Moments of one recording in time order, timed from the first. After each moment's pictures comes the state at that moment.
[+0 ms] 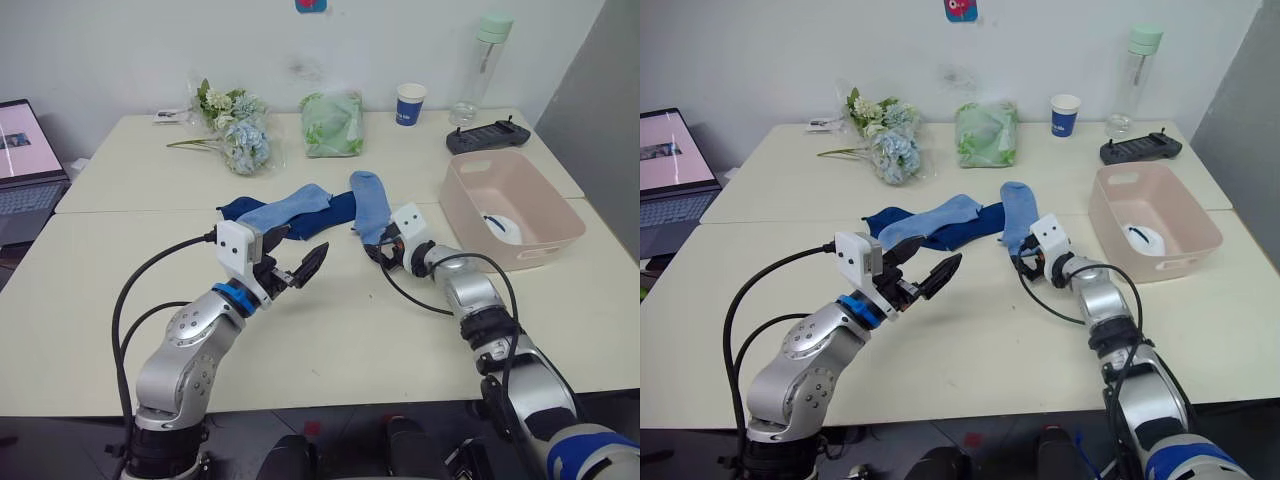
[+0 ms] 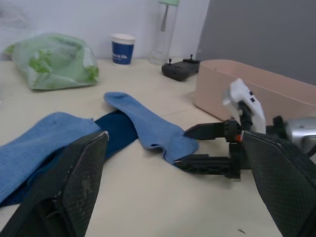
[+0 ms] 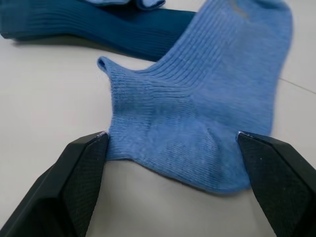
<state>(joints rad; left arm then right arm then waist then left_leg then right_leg) -0.19 0.31 0.07 -0.46 -0.48 0.54 -0.44 -0.78 -0.21 0.10 0.68 -0.02 0.26 0.51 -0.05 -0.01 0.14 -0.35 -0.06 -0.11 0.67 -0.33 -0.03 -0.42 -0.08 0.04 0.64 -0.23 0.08</state>
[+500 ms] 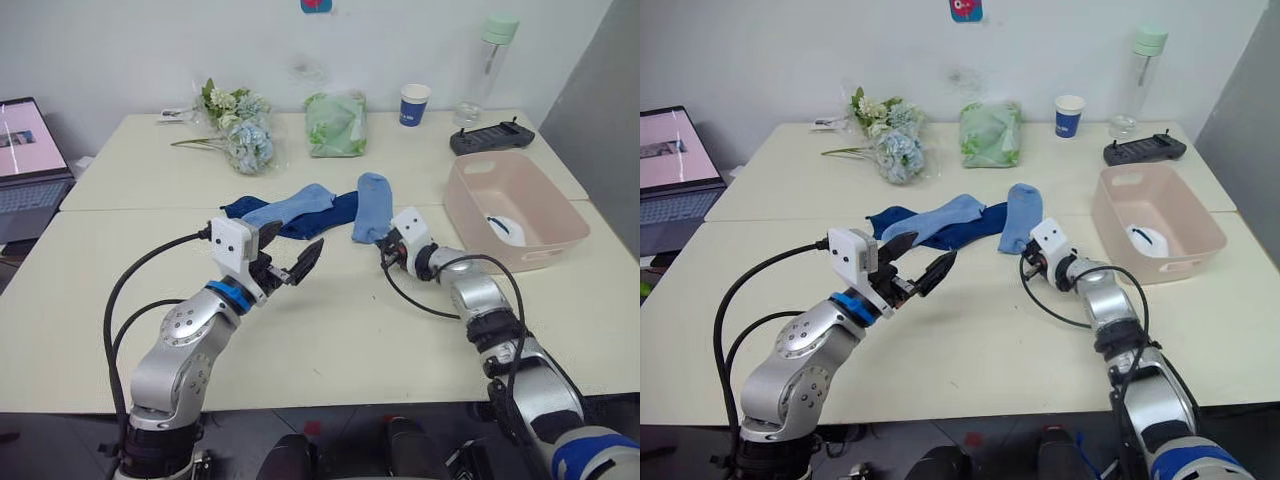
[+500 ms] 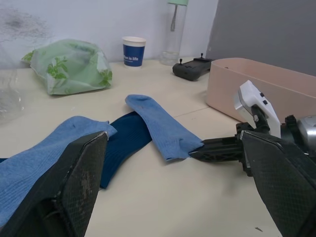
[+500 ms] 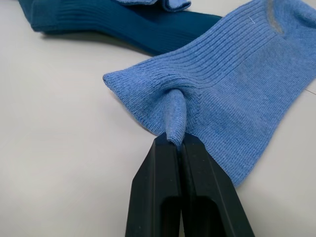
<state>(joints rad) -0.16 0.32 0.07 -0.46 -0.46 0.50 -0.43 -0.70 -0.26 0.13 0.56 -0.02 0.24 0.61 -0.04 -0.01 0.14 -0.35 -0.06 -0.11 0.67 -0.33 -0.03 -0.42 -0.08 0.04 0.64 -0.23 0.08</state>
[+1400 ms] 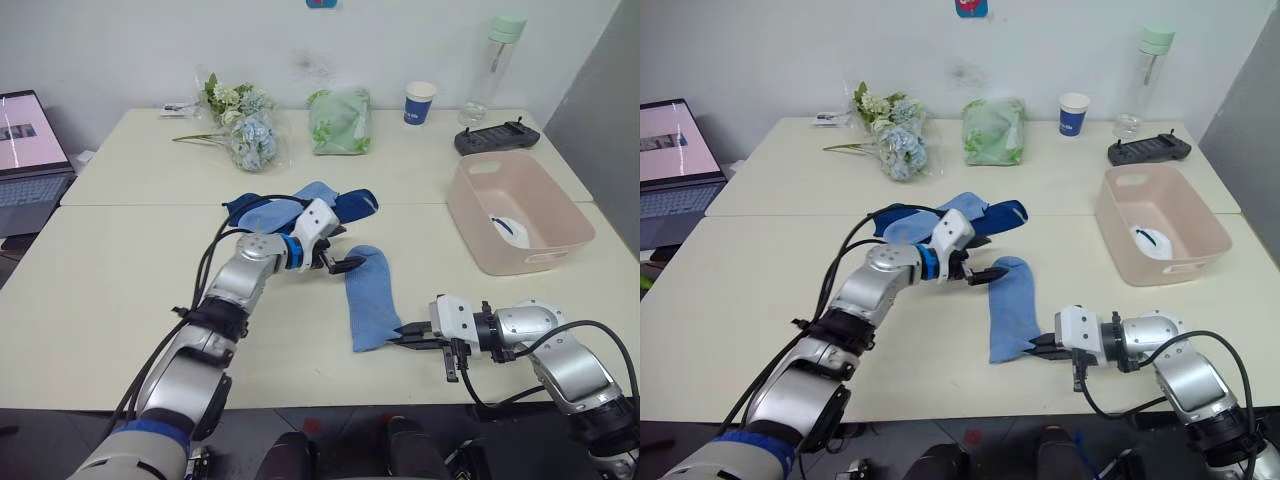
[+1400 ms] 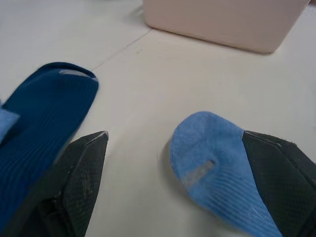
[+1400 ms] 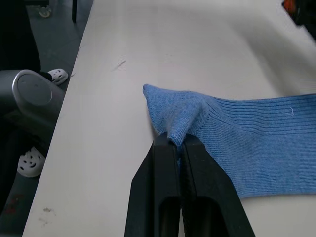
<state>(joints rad) -0.83 0.32 -0.29 0.66 -0.14 0.13 -0.91 -0.19 -0.69 0.23 -0.22 0.20 0.12 1.17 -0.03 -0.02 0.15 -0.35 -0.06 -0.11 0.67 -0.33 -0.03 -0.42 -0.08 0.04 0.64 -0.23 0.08</state>
